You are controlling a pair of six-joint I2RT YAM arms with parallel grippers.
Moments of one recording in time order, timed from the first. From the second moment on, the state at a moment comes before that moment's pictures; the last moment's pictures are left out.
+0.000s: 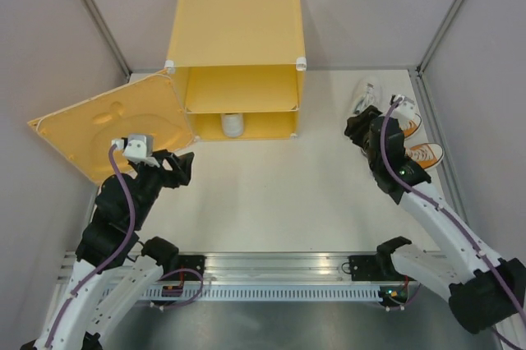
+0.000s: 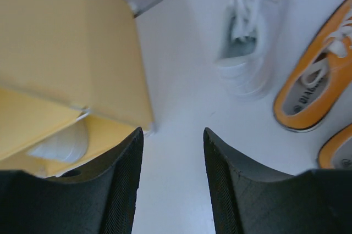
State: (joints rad) left arm -0.47 0.39 0.79 -0.49 -0.22 -0.20; right arm 0.51 0.95 0.80 -0.15 0.47 0.68
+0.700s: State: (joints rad) left arm -0.47 0.37 0.78 -0.49 -0.17 -0.20; right arm -0.10 1.72 1.23 -0.16 0.07 0.62
